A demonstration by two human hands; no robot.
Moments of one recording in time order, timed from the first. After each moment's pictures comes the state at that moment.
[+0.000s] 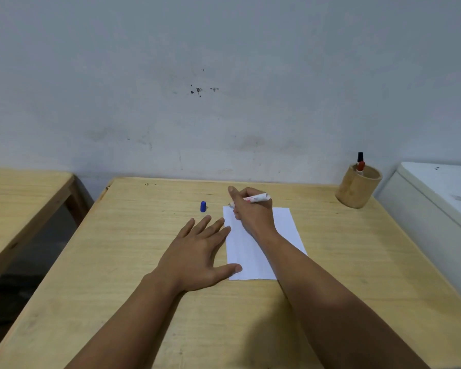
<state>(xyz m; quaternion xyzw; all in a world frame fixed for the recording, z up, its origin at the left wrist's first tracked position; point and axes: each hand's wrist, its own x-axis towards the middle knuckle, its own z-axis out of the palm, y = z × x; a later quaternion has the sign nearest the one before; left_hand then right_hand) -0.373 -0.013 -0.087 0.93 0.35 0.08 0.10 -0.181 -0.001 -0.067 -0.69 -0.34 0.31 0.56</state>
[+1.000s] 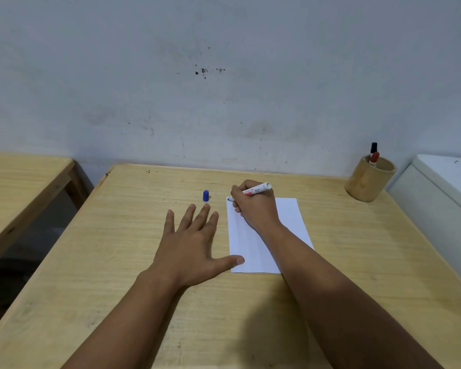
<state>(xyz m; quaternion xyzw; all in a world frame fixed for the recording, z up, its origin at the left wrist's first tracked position) -0.375 -0.022 -0.083 0.89 0.45 0.03 0.09 -0.176 0.006 -0.084 -0.69 -0.39 0.30 0.52</state>
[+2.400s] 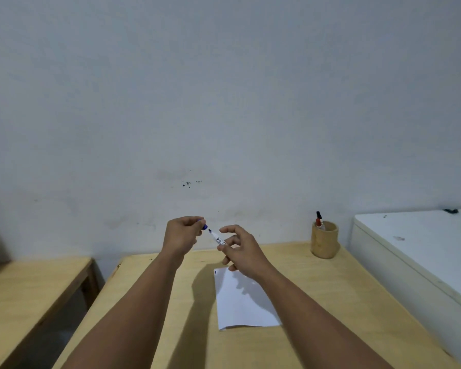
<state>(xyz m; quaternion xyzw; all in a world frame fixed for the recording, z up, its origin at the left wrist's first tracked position) -0.336 0.010 0.078 0.60 0.43 0.45 0.50 -0.179 -0.071 0.031 -0.58 -0.52 0.32 0.54</state>
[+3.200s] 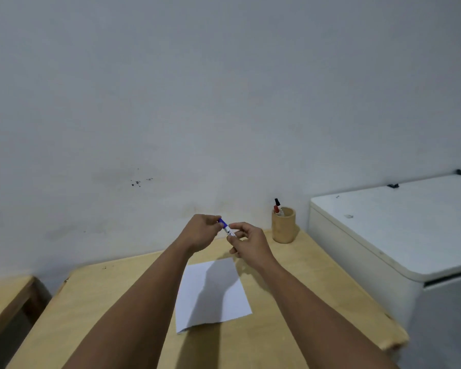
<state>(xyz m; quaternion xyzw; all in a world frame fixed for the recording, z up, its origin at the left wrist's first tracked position) -0.212 -0.021 0.073 0.79 0.37 0.25 0.42 -0.077 -0.110 0.005 -0.65 -0.42 0.23 0.59</state>
